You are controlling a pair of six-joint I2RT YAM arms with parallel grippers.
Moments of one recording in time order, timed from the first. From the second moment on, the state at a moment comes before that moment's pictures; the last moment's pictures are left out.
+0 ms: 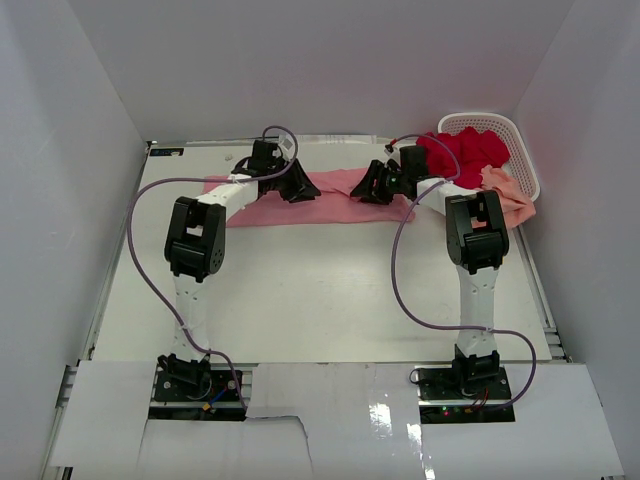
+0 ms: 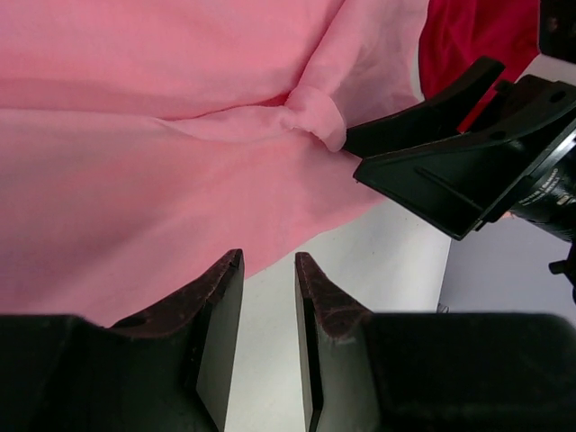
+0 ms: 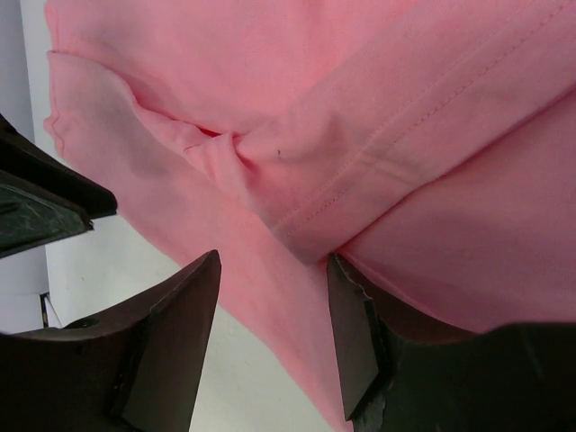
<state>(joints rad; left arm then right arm) -0.30 2.22 1.70 -0.20 0.55 -0.71 0.23 2.25 1.58 -0.03 -0.64 0.52</state>
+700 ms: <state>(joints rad) -0.34 2.26 1.63 -0.16 0.58 -0.72 0.23 2.35 1.67 0.01 -0.62 0.57</state>
